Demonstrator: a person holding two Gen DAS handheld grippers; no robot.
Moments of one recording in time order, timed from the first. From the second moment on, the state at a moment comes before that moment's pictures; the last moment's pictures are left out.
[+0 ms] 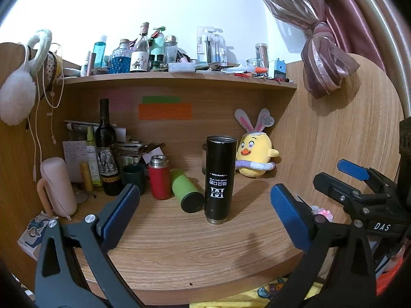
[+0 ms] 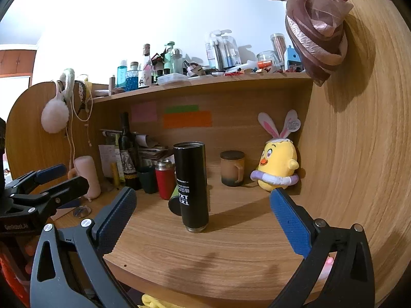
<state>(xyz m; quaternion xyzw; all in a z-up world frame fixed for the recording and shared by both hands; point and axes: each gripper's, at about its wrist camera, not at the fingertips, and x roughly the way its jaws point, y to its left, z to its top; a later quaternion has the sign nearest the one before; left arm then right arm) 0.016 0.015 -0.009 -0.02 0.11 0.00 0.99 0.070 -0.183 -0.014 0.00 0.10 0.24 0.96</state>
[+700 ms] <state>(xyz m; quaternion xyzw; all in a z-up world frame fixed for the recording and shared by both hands) 0.016 0.012 -0.009 -0.02 0.11 -0.01 0.99 0.069 -0.181 -0.014 0.00 0.10 0.24 0.97</state>
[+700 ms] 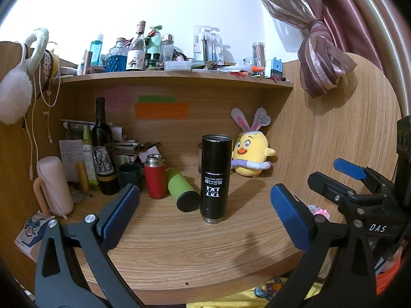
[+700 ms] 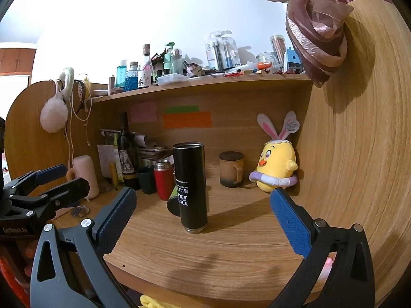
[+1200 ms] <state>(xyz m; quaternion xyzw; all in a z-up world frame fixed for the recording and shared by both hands) 0.017 0.011 -0.009 -0.02 0.11 -0.01 0.99 0.072 -0.188 -0.014 0.01 0.10 0.24 0.97</state>
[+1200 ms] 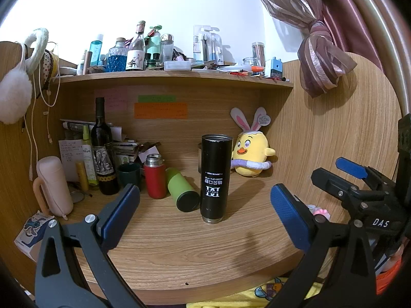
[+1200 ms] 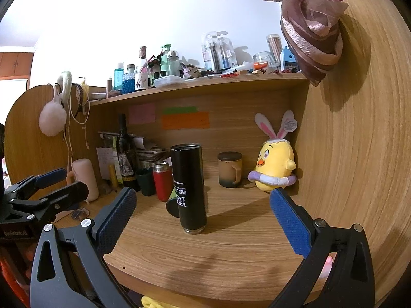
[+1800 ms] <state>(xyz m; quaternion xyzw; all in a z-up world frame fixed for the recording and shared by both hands) 0.020 0.011 -0.010 -0.02 0.12 -0.01 0.99 0.072 -0.191 -0.012 0.01 0.10 0.24 0.97</state>
